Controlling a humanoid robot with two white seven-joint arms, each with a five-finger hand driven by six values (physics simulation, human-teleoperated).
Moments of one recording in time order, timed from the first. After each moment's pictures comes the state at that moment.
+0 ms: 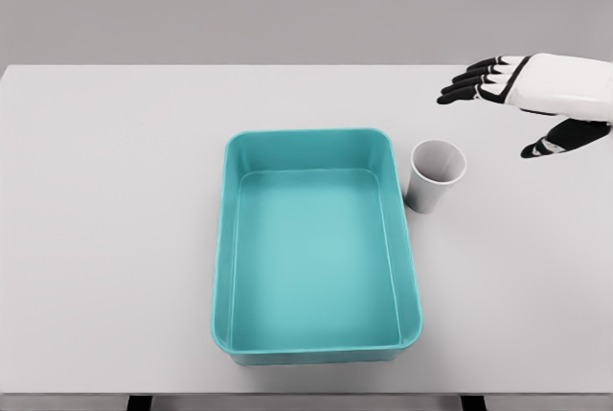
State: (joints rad) left arm 0.05 0.00 -0.16 -0.11 0.11 0.03 -0.06; right arm -0.69 -1.14 0.56 -1.74 -0.06 -0.52 0.61
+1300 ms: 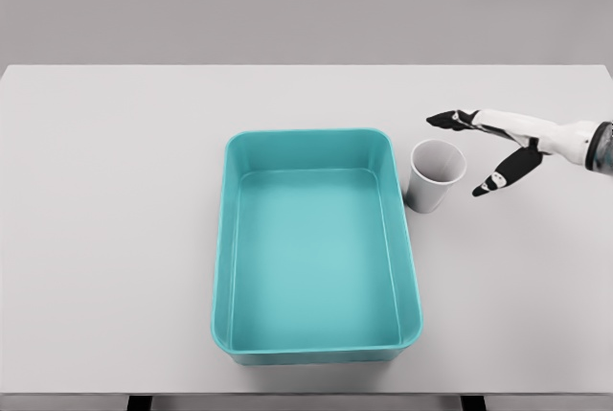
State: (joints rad) left arm 0.05 0.00 -0.16 -0.11 0.11 0.03 -0.06; right arm -0.67 -0.91 0.76 -1.39 -0.32 -0.16 0.61
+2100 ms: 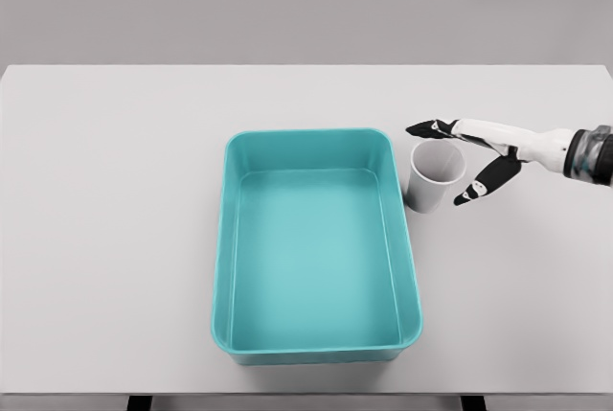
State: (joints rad) left arm 0.05 0.00 -0.16 -0.11 0.11 0.03 -0.06; right arm -0.66 -0.87 0.78 -1.41 -0.32 -0.17 0.61
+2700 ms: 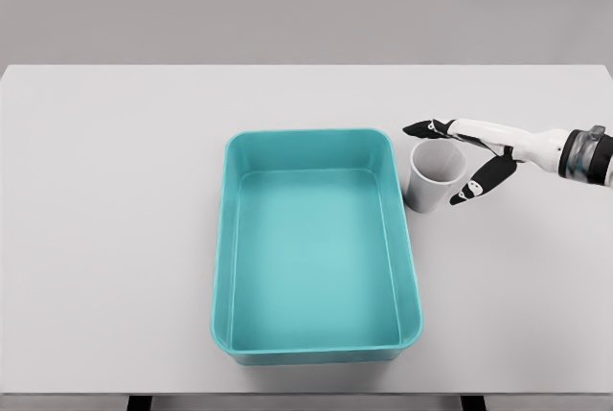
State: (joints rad) left arm 0.05 0.00 -0.16 -0.11 0.11 0.03 -0.06; right arm -0.66 -0.86 0.78 -1.39 -0.31 -0.17 0.61
